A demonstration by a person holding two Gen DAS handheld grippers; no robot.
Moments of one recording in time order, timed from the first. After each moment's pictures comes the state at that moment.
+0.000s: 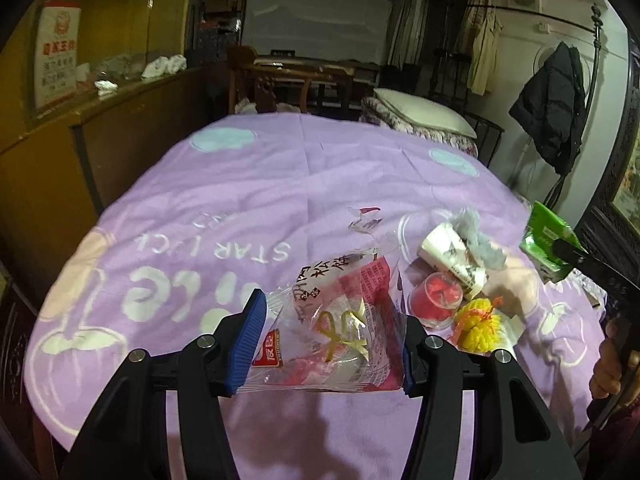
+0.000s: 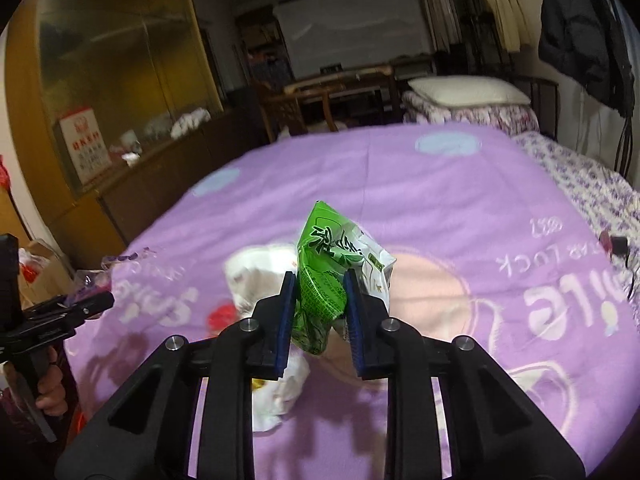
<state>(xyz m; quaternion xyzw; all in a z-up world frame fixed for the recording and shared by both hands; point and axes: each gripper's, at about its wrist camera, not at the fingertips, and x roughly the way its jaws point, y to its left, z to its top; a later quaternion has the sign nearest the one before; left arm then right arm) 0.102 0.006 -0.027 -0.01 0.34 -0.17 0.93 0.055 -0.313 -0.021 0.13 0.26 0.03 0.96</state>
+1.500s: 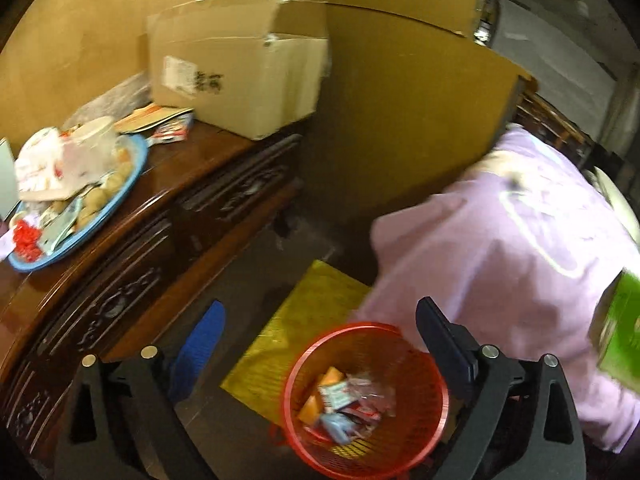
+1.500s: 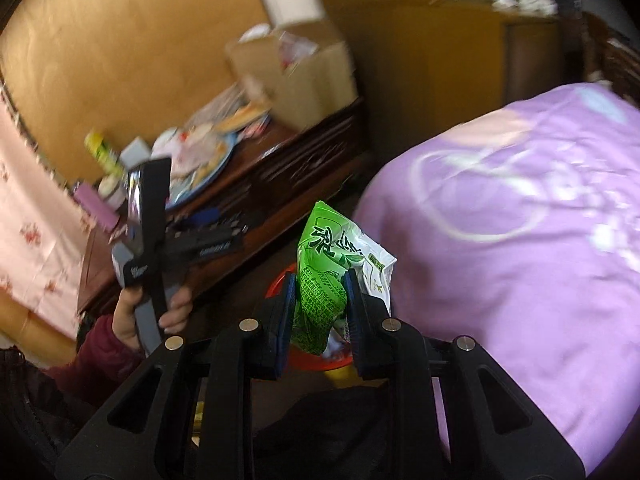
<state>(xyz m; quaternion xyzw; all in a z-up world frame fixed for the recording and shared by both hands) -0.097 0.400 -0.108 -0.16 0.38 0.20 0.89 -0.014 0.156 -0.045 -0.08 0.44 0.46 0.77</state>
